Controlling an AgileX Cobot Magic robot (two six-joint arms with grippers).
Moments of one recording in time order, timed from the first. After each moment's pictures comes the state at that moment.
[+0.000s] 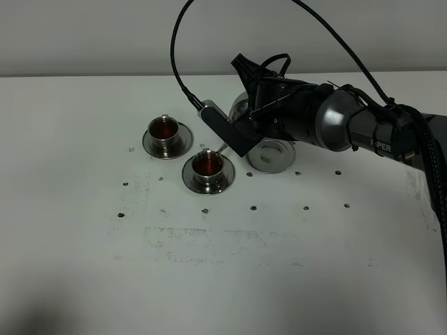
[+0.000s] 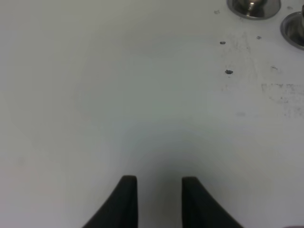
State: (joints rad) left arm 0.12 0.00 -0.47 -0.13 1.07 0.15; right arm 0.61 2.14 -1.59 -1.12 0.62 -0.89
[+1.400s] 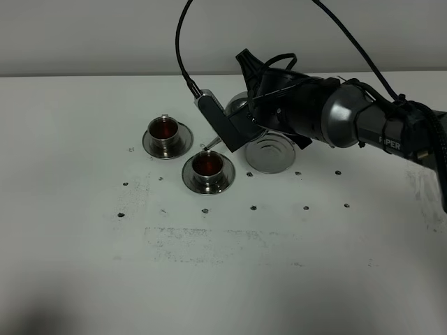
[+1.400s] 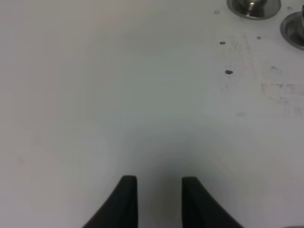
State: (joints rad) left arm 0.12 0.00 -0.47 -0.13 1.07 0.15; right arm 0.62 2.10 -1.59 -0.96 0.63 -0.86
